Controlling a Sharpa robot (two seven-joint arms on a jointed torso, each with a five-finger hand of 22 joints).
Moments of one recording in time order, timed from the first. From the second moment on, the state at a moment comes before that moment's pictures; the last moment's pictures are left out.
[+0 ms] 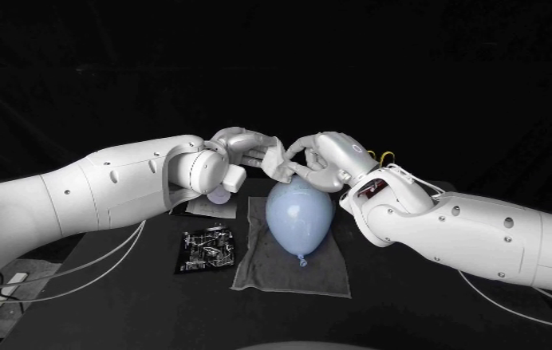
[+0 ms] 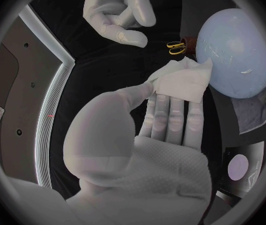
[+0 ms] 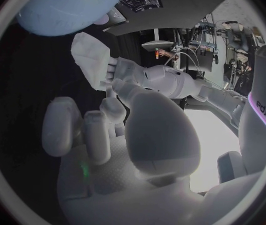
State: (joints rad) left arm 1.28 -0.70 -0.09 1.35 -0.04 -0.31 -0.04; left_hand 1.25 -0.12 0.74 0.01 0.05 0.99 0.12 0.51 0.33 1.33 0.06 0.14 0.09 1.20 0.04 0.21 0.50 0.18 1.11 0.23 0.12 0.08; right arm 1.23 -0.63 -0.17 1.53 -1.45 -0.75 -0.05; right_hand 1.36 -0.12 0.50 0.07 0.07 0.92 0.12 0.38 0.29 1.28 0.04 1.16 1.14 1.46 -0.02 1.52 1.31 0.08 1.47 0.08 1.22 1.31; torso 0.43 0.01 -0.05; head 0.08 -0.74
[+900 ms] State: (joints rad) left arm 1.30 -0.69 -0.09 1.35 -0.06 -0.31 -0.12; left_hand 1.21 -0.10 0.74 0.01 0.05 0.97 0.12 0.52 0.34 1.32 0.06 0.14 0.09 1.32 0.02 0.23 0.49 0.18 1.20 0.17 0.17 0.10; right arm 1.24 -0.53 -0.17 1.42 -1.60 -0.82 -0.09; right_hand 1.34 -0.15 0.51 0.06 0.06 0.90 0.14 0.35 0.27 1.27 0.05 1.14 1.12 1.46 -0.02 1.52 1.31 0.08 1.47 0.08 1.21 1.31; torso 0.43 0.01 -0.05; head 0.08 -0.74
